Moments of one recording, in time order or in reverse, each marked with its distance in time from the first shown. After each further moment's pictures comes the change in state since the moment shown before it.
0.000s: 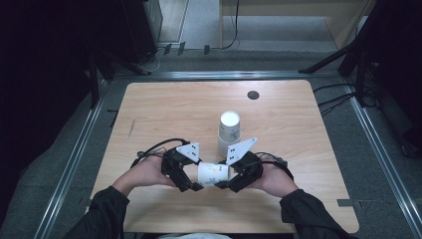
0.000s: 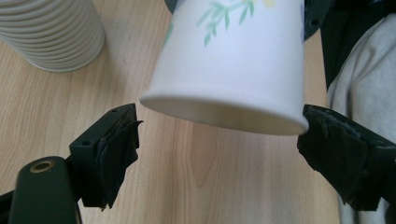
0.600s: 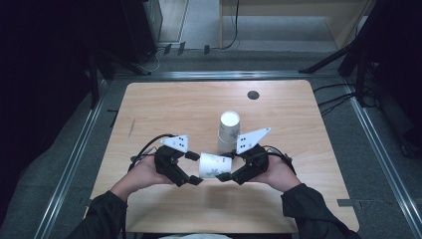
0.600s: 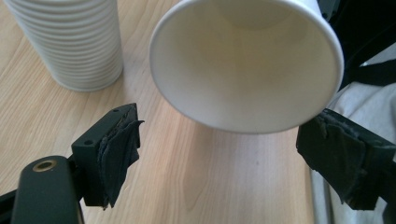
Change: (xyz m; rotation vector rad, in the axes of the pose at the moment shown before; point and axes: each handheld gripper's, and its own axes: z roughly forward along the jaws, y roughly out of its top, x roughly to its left) left arm 0.001 -0.012 -0.017 -0.218 -0.016 -0.127; right arm -0.013 0.002 -0.022 -0.166 0.074 0.075
